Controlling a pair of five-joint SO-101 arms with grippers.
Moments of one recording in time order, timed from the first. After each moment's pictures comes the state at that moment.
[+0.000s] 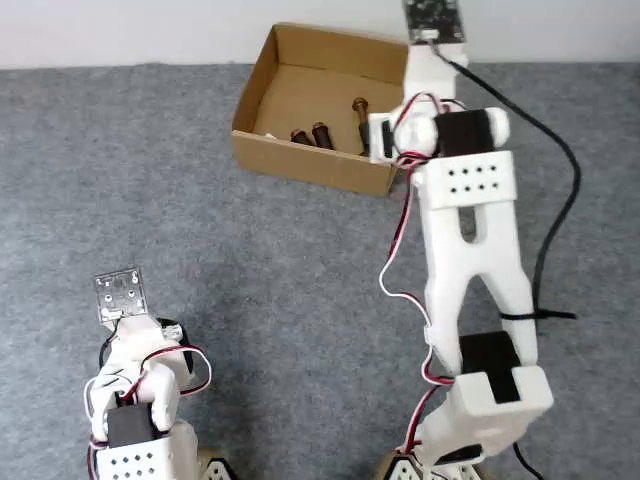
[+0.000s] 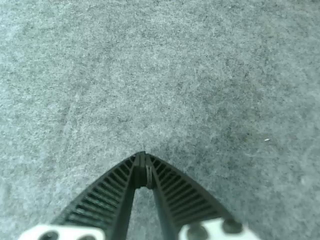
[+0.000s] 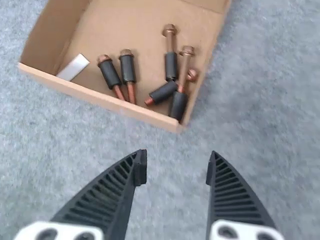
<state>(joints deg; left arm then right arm) -14.7 -99.2 96.9 64.5 11.7 -10.5 7.3 -29.4 82.4 -4.7</state>
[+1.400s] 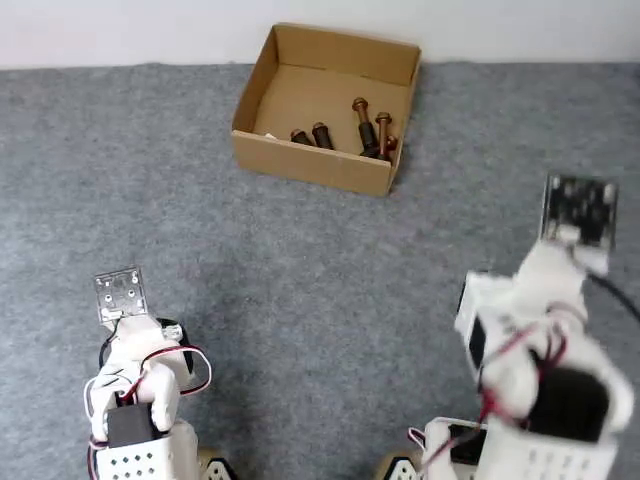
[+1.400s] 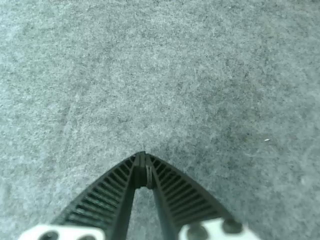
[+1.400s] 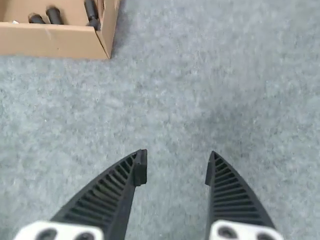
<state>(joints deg) -14.7 -99.2 96.9 64.5 11.7 5.9 -66.6 28.4 91.2 -2.6</state>
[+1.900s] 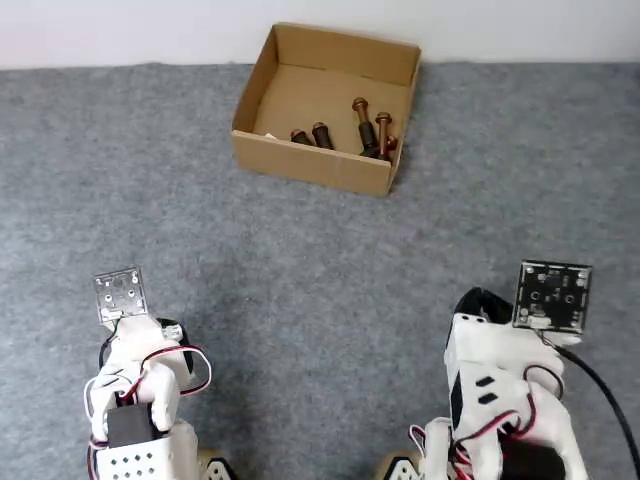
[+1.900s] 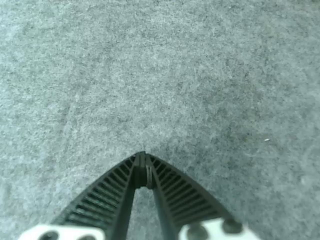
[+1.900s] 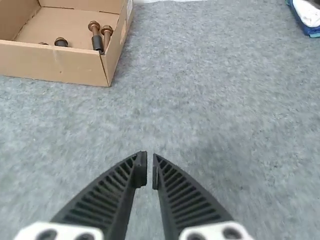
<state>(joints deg) -14.7 -99.2 96.9 64.5 11.7 6.1 -90.3 52.0 80.0 0.7</state>
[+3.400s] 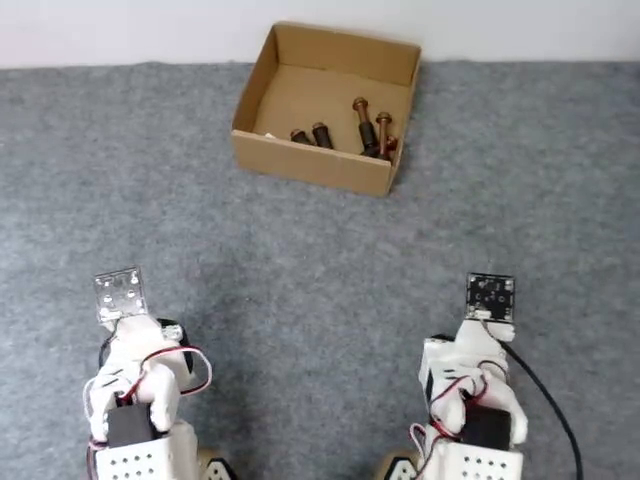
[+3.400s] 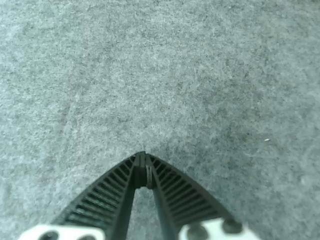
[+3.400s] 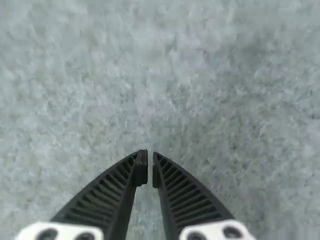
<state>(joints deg) -14.7 -99.2 96.9 64.5 11.7 6.0 -103.6 95.2 69.4 1.2</state>
